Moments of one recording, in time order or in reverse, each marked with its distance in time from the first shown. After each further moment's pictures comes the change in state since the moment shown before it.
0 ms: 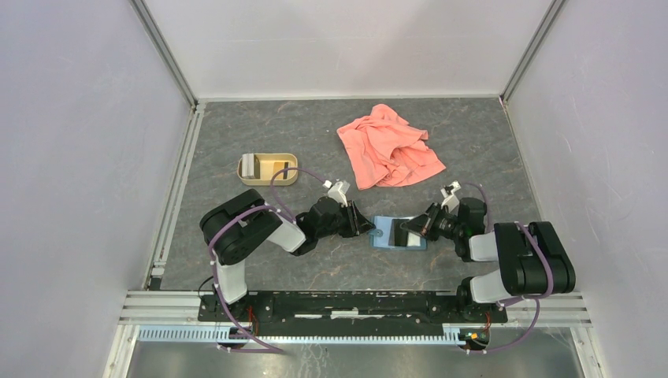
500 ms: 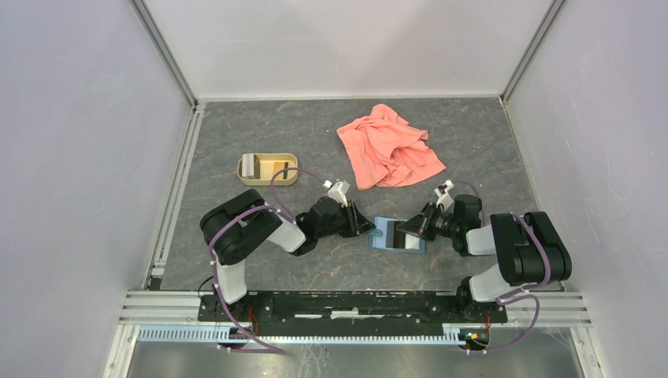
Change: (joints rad) left arm 0.000 0.000 -0.001 0.004 0.004 0.000; right arm 0.016 0.050 0.044 -0.079 -0.027 -0.033
